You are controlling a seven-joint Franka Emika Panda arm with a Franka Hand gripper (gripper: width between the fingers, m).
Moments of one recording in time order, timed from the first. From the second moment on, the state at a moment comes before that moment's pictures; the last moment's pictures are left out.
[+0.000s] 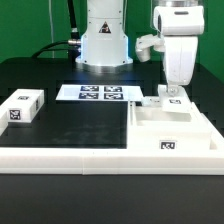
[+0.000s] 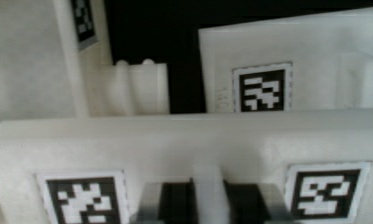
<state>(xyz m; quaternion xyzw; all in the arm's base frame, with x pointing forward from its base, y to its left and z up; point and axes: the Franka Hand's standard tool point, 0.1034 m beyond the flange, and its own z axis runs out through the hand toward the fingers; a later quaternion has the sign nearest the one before) 0.478 0.110 0.060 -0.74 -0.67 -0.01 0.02</state>
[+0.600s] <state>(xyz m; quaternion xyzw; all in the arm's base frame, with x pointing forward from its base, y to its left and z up) 0.509 0.110 0.059 -0.74 -0.67 -0.02 0.02</state>
